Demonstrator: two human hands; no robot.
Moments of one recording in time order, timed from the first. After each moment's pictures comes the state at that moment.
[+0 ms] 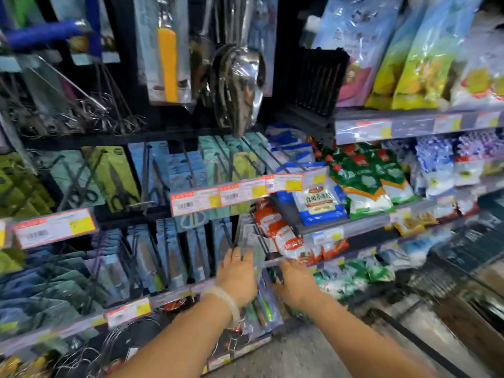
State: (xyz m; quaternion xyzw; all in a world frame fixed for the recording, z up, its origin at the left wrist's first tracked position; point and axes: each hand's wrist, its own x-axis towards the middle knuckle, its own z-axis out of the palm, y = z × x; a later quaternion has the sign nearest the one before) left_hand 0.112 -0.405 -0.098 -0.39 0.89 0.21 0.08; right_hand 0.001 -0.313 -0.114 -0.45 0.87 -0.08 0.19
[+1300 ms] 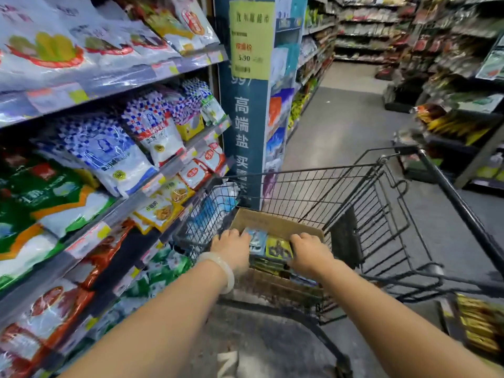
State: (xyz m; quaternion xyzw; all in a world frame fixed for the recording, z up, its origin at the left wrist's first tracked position) left_hand -0.382 0.044 -0.091 0.08 0.98 0.01 0.16; right_hand -0.386 0.218 -0.098 -0.05 0.99 -0.05 0.16
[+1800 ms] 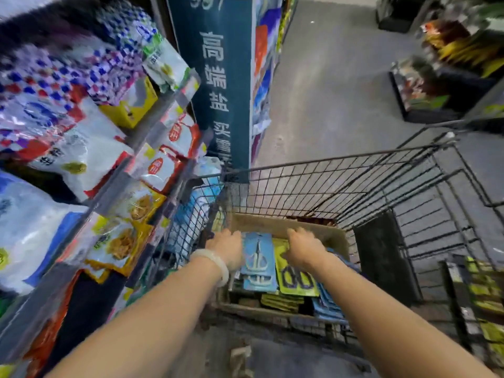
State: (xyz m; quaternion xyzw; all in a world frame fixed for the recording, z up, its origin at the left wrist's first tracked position) left_hand -0.652 0.008 -0.192 0.11 0.93 0.04 0.34; right_hand -0.631 0.180 -0.197 0.05 0.95 -0.08 0.30
